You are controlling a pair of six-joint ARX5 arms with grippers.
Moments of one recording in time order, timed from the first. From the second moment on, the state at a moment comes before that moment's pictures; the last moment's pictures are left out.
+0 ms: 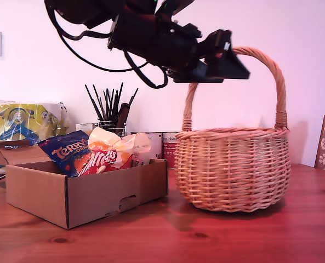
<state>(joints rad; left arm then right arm) -0.76 1.83 1.26 0.31 0.38 0.20 0.41 0.37 0.80 -0.77 -0.15 0.10</state>
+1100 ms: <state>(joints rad) -0.44 1.51 1.28 -0.65 0.21 0.43 0.41 0.46 0.80 -0.79 -0.15 0.10</state>
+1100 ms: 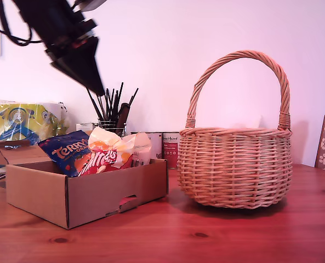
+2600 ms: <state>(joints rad) -0.26 1.81 1.28 -0.43 0.53 0.58 0.41 0.46 0.80 -0.79 -0.15 0.08</state>
